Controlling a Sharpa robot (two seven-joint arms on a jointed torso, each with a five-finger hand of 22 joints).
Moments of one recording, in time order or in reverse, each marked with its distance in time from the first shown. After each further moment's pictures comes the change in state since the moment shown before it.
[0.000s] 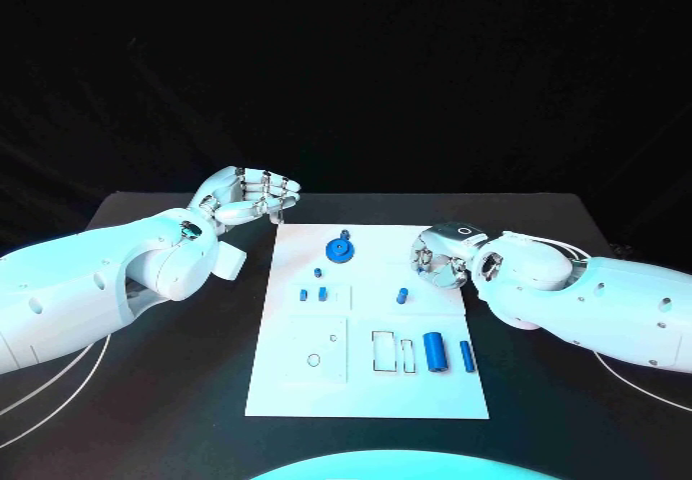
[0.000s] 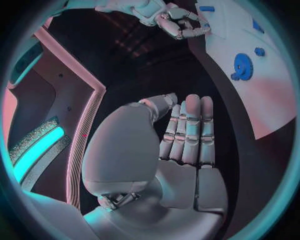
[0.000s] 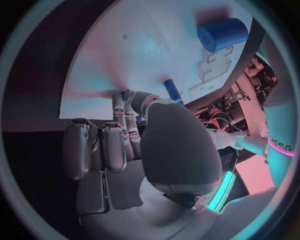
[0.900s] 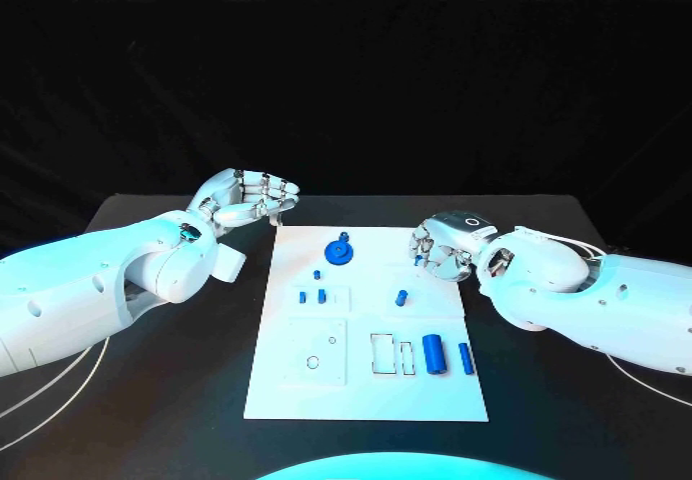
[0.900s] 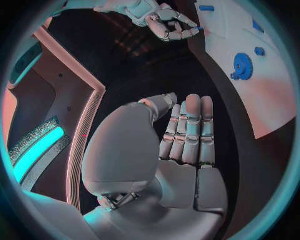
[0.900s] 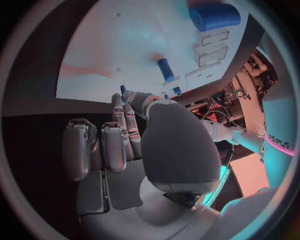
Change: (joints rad) left arm 0.000 0.001 0.000 -0.001 0.000 -0.002 -0.002; left_hand 0.000 0.000 -0.005 0.000 0.000 -0.006 0.006 0.000 0.001 -0.018 0.004 0.000 -0.003 0.000 0.000 -0.004 -0.002 0.000 0.000 0.000 -0.004 -0.004; right arm 0.035 -0.060 0.004 0.109 -0.011 -0.087 -0.034; right_hand -0.022 0.000 0.014 -0.022 0.025 0.000 0.000 -0.002 0.013 0.004 0.004 -0.020 -0.007 0.000 0.000 -0.001 0.000 -0.011 0.000 0.000 0.015 0.000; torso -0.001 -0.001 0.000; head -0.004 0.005
